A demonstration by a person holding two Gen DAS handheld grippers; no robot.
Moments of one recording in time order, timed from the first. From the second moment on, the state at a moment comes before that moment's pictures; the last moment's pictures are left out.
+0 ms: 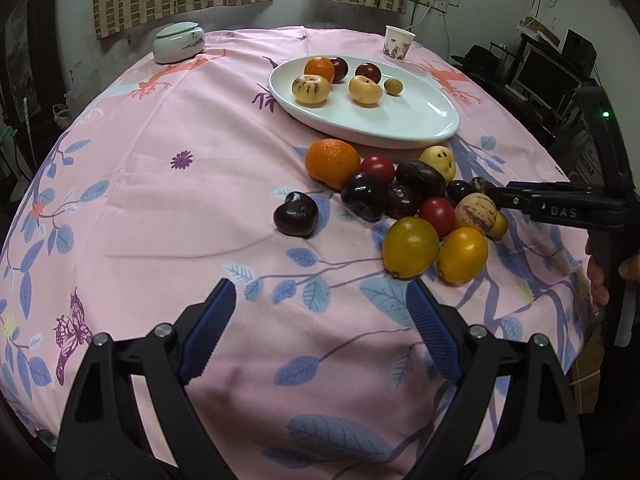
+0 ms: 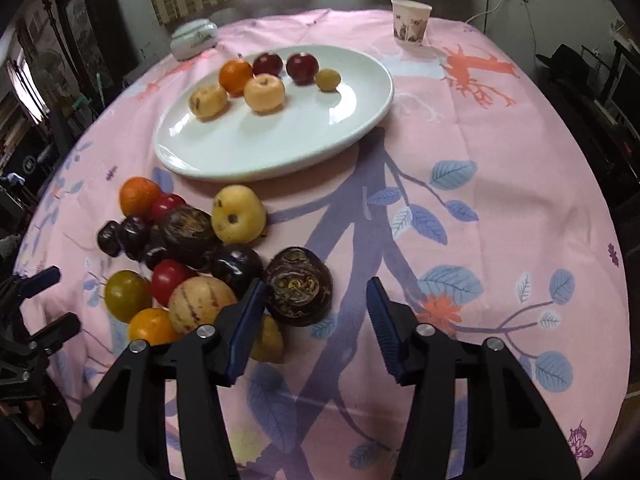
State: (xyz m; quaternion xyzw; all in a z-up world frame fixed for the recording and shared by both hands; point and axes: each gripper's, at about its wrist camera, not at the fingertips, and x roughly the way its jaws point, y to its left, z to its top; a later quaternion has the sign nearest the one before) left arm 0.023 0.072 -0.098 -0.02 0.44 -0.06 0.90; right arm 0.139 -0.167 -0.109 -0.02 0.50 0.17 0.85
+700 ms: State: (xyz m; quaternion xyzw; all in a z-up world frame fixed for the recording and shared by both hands) left arm 0.066 0.019 -0.126 0.03 0.46 -0.08 0.88; right arm 0.069 -0.206 -0.083 0.04 0.45 0.16 0.88
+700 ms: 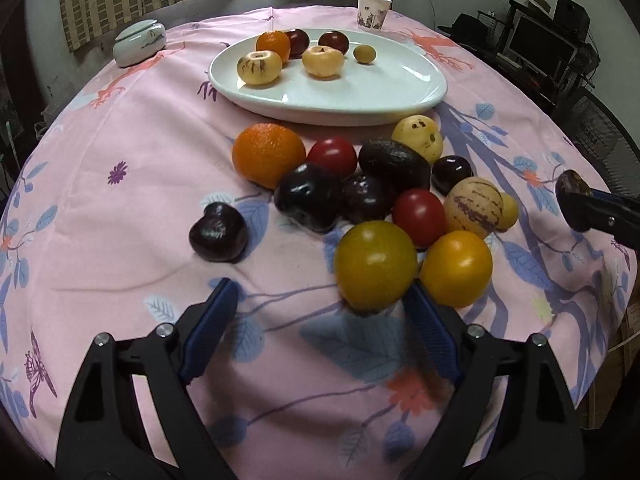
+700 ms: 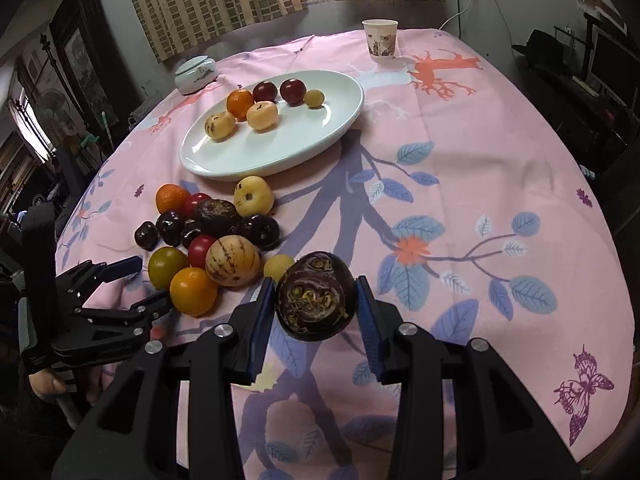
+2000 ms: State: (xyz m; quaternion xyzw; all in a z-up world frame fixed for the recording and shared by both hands) left arm 0.265 0.016 -0.023 -0.02 0.45 -0.10 0.89; right arm 0.245 -0.136 -0.047 -0.03 0.43 0.18 0.88
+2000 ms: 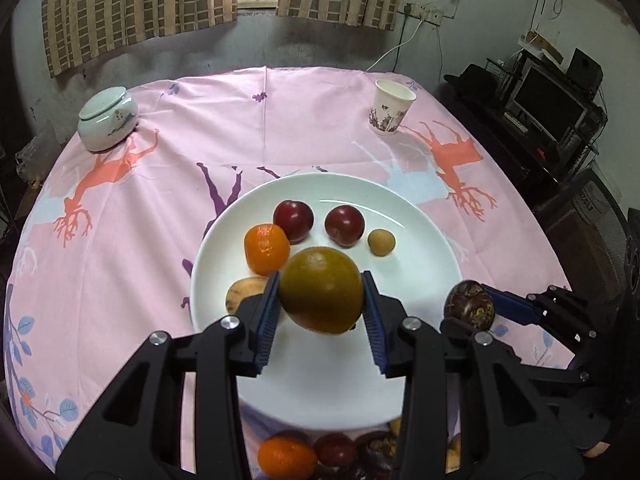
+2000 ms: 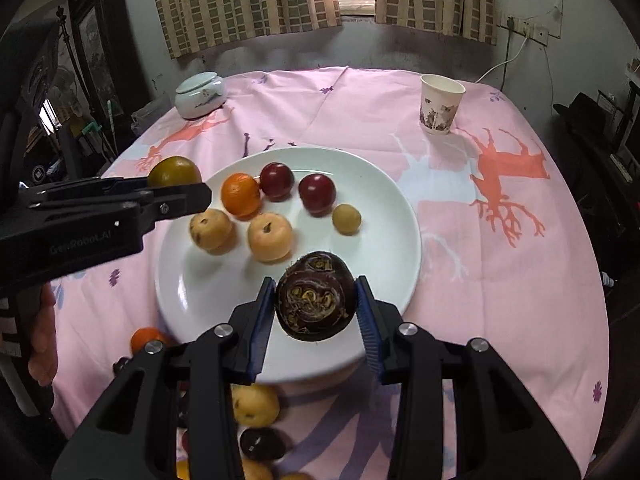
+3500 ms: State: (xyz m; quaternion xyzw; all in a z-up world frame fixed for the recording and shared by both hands) left arm 0.069 0.067 -0.057 -0.03 0.39 -0.04 0.92; right arm 0.099 -0.162 -0.060 0.03 0.44 0.19 0.88
